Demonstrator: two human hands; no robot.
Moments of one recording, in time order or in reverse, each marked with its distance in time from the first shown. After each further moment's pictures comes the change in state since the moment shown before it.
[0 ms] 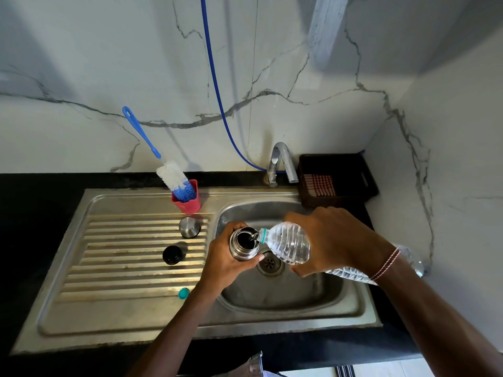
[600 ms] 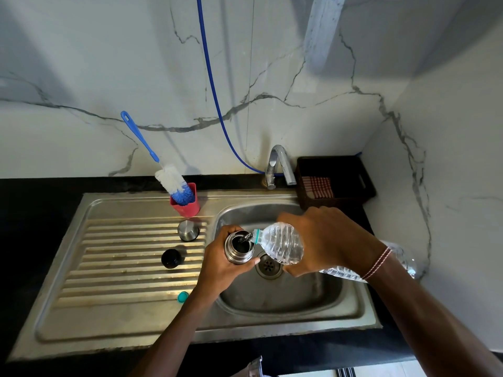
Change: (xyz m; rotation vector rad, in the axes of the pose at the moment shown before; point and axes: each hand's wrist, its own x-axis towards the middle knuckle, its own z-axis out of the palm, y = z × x) left_hand -0.003 -0.007 -0.002 -0.025 0.023 0.001; right_hand -0.003 -0.018 -0.019 0.012 0.046 0.018
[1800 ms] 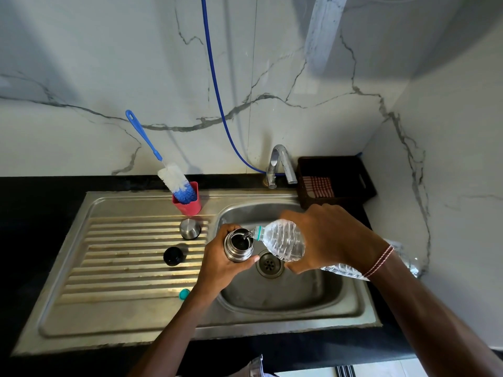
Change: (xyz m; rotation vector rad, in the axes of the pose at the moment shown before) left_hand -0.005 0.002 -0.004 0.001 0.005 -0.033; right_hand -0.002 -0.001 -0.001 -0.003 -0.028 0.014
